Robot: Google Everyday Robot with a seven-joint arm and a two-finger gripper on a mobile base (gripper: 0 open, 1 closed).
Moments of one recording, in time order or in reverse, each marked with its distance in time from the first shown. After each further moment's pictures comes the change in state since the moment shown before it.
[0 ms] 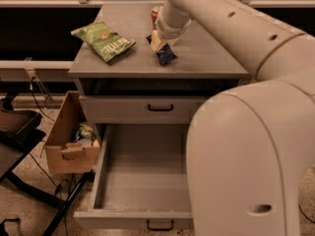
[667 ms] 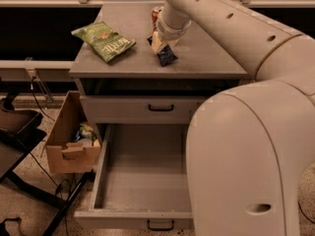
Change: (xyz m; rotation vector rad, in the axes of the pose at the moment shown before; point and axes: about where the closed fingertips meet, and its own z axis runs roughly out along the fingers) arm 0.002 -0.002 0.004 0.007 0.007 0.002
